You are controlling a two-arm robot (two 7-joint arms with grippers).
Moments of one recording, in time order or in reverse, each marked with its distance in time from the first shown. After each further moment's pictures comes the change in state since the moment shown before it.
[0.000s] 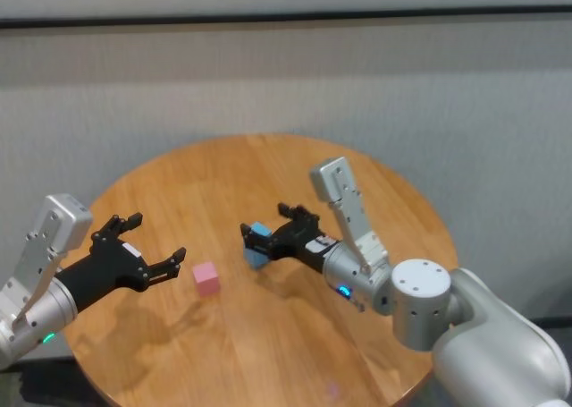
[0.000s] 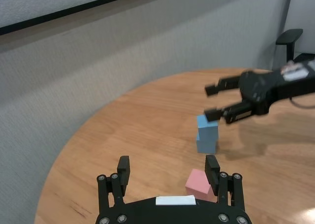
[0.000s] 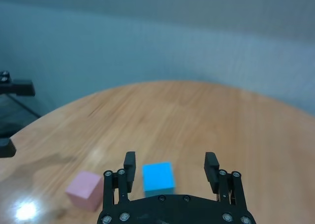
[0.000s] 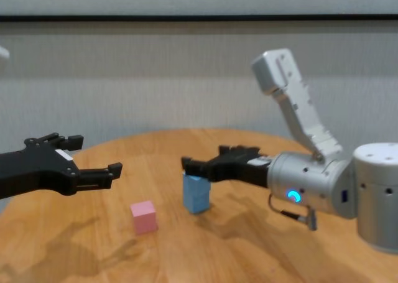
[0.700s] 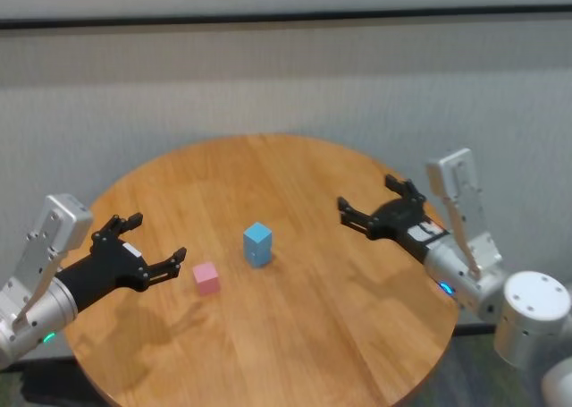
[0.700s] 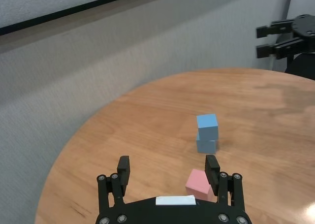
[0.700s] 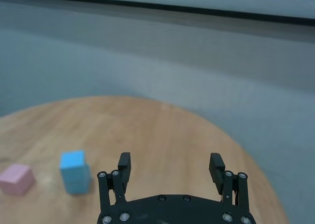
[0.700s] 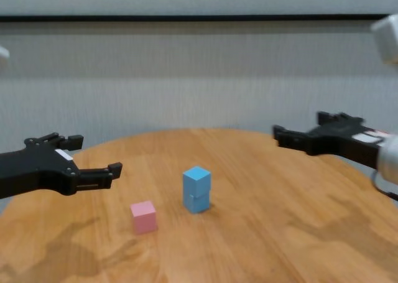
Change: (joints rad) left arm 0.000 0.000 0.000 0.000 0.000 0.000 0.000; right arm -0.176 0.173 0.098 -0.309 0.010 0.007 -0.063
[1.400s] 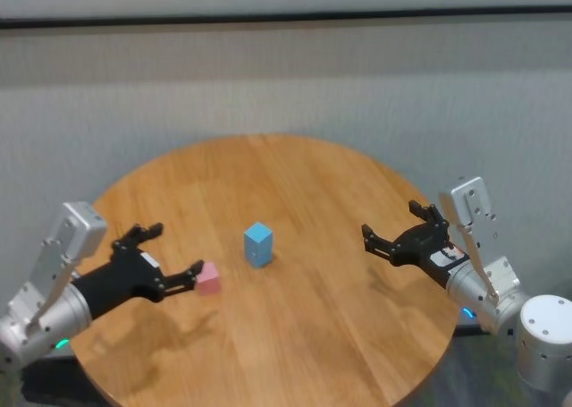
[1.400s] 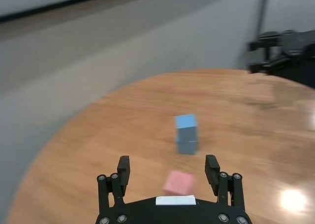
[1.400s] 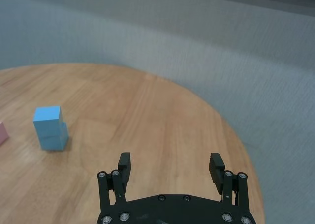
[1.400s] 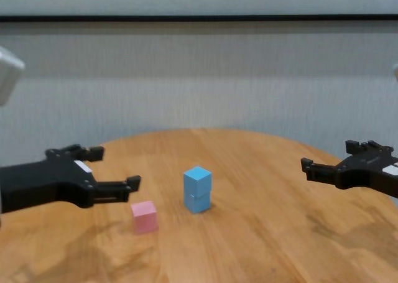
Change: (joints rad) left arm -0.031 -0.015 0.032 0.049 -0.017 -0.020 -0.062; right arm -0.063 0.063 0.026 -0.027 -0.037 0.001 -0.032
